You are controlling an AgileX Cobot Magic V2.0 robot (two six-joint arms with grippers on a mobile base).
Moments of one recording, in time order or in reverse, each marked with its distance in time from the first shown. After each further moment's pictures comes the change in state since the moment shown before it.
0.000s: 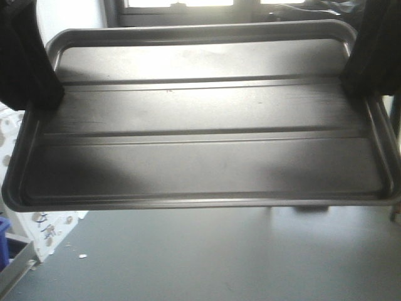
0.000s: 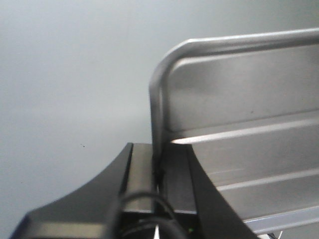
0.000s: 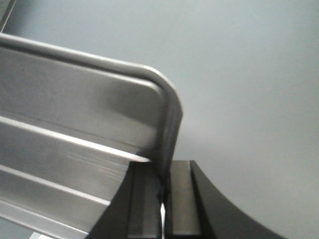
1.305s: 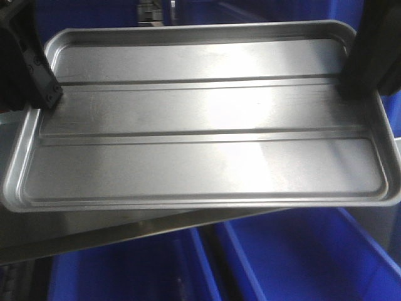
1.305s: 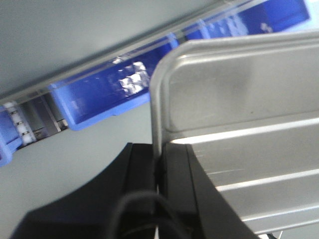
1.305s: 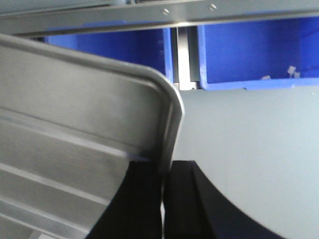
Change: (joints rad) left arm 0.000 0.000 0.000 0.002 0.001 0.000; right arm 0.000 0.000 0.000 -0.002 0.000 0.000
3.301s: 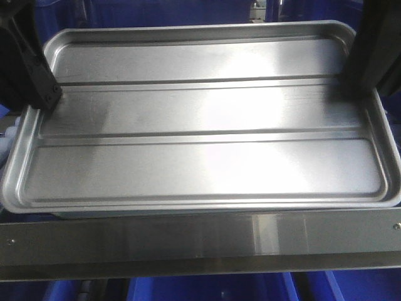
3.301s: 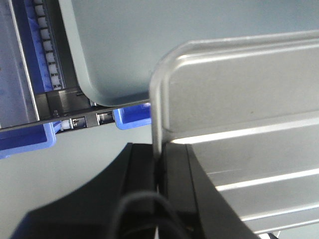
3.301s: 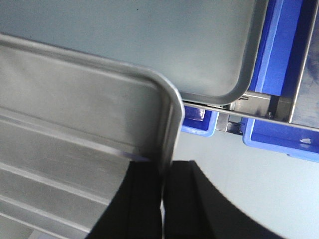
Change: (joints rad) left arm 0.000 0.000 0.000 0.001 0.003 0.000; right arm 0.000 0.000 0.000 0.000 -0.002 0.000
